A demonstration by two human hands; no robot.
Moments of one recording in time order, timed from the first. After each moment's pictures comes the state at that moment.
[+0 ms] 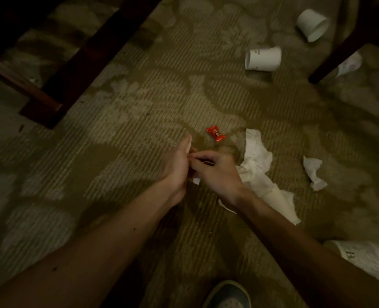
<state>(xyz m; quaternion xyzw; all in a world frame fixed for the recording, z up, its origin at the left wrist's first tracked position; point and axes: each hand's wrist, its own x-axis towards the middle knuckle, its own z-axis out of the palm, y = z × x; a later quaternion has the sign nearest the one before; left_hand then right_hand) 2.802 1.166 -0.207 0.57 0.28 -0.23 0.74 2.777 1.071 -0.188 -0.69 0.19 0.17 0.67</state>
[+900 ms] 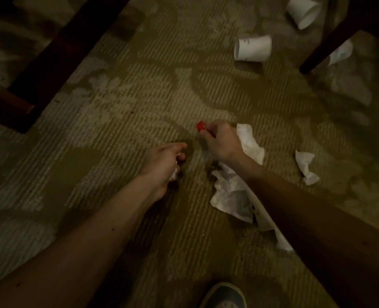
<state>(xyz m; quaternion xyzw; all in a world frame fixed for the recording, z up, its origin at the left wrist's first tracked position) 2.822 1.170 -0.211 0.63 0.30 -0.25 0.67 2.859 1.017 -0.221 -0.91 0.14 0.12 0.37</state>
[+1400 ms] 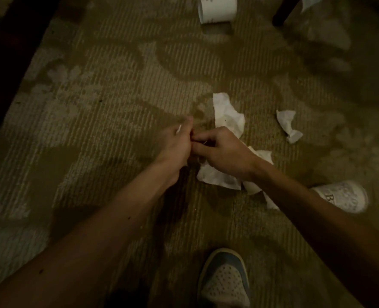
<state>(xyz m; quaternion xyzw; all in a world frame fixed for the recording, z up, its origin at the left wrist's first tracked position) 2.800 1.118 -0.195 0.70 0.20 -0.29 0.62 2.766 0.999 -0.182 -0.81 0.02 0.19 0.55</state>
